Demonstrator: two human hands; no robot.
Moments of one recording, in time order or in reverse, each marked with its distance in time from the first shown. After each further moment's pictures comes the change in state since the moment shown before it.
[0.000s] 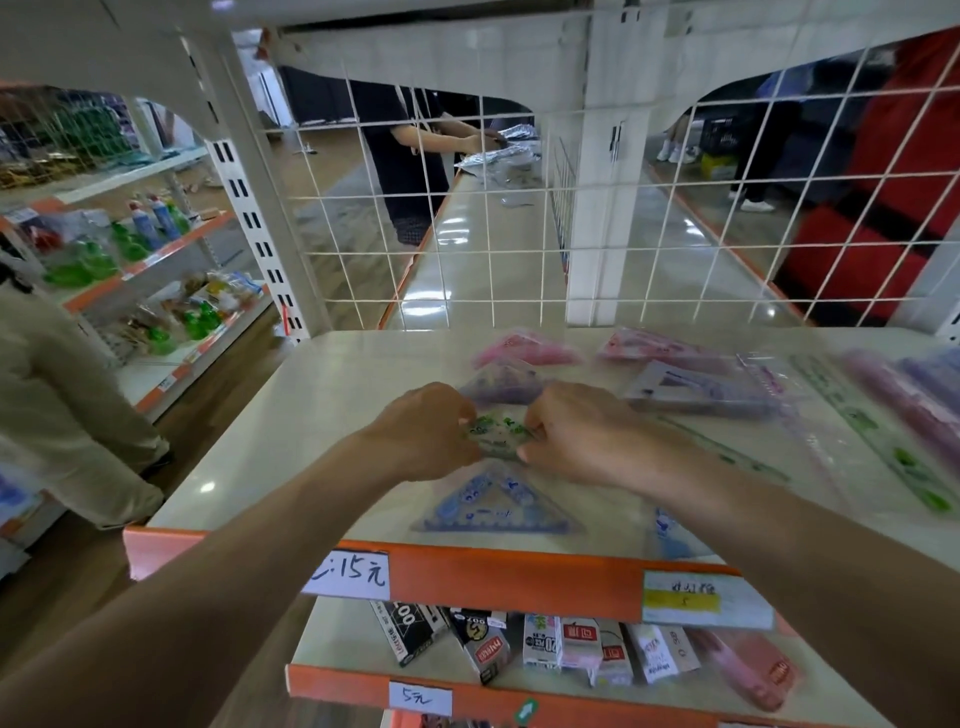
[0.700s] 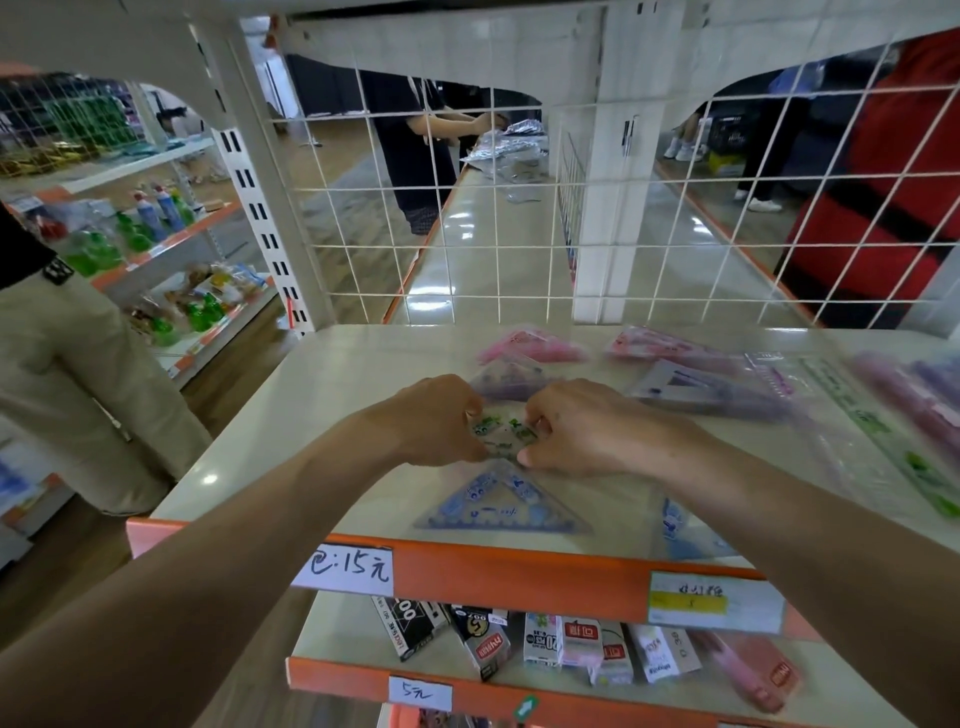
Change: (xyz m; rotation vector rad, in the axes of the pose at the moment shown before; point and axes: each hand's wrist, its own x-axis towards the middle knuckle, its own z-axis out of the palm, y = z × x) left_hand 0.002 -0.003 -0.007 -0.081 -0.096 0.047; right_hand 0.000 -0.005 -0.011 0.007 -0.113 -0.038
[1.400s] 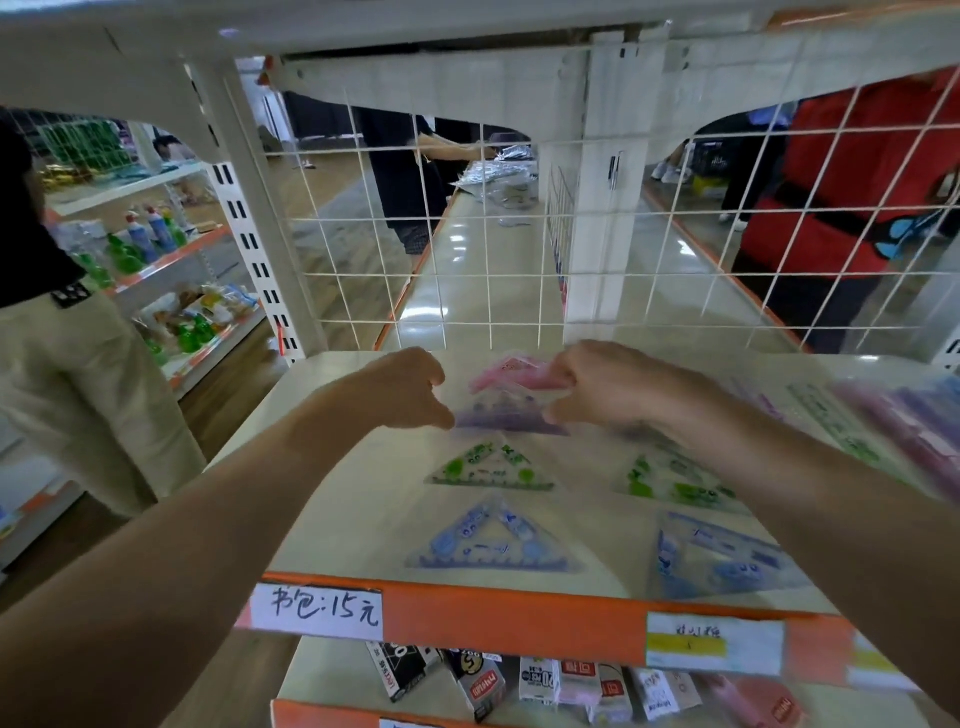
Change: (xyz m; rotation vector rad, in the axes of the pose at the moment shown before) left_hand 0.033 -0.022 -0.037 -0.012 0.054 -0.102; right_hand 0.024 0.035 -0.040 0.035 0.077 0.122
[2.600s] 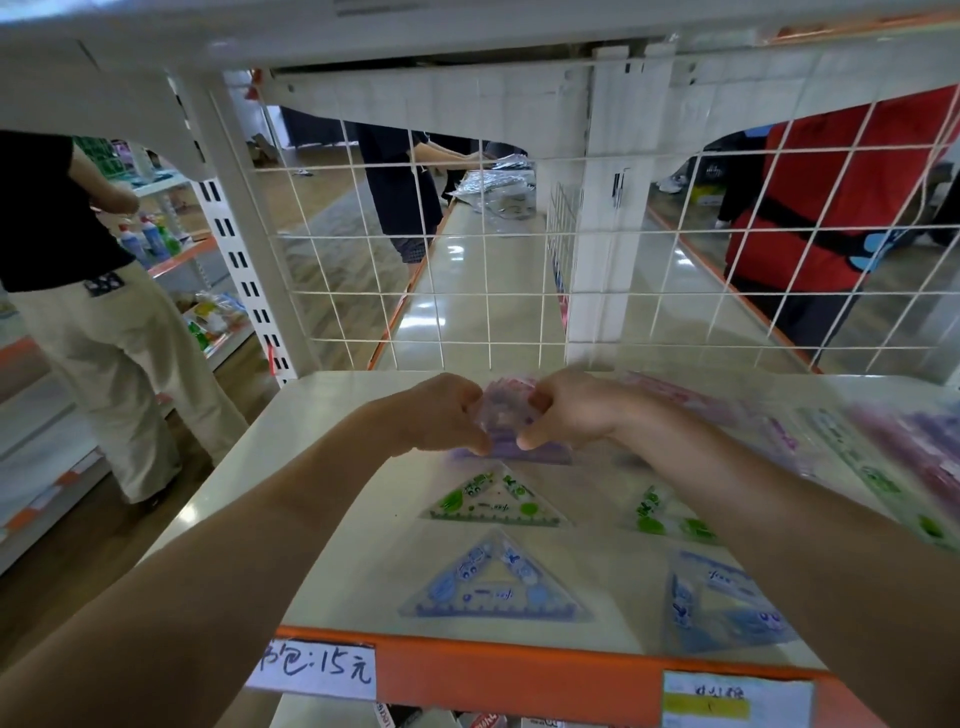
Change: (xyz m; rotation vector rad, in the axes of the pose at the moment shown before) left_hand 0.032 0.015 0.014 -0.284 -0.092 0.117; right_hand 0.040 -0.002 0.012 0.350 -0.139 0.044
